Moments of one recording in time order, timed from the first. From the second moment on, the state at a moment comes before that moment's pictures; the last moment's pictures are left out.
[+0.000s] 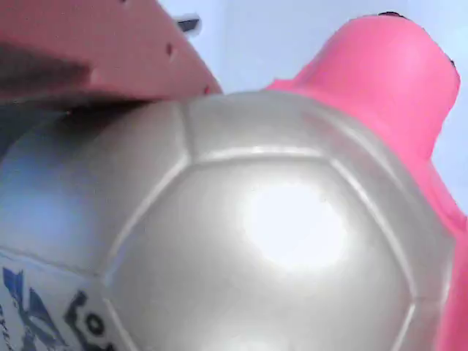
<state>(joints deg) -17.1 69.3 62.1 80.0 5.8</state>
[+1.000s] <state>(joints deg) -18.7 62.8 62.1 79.9 6.8</state>
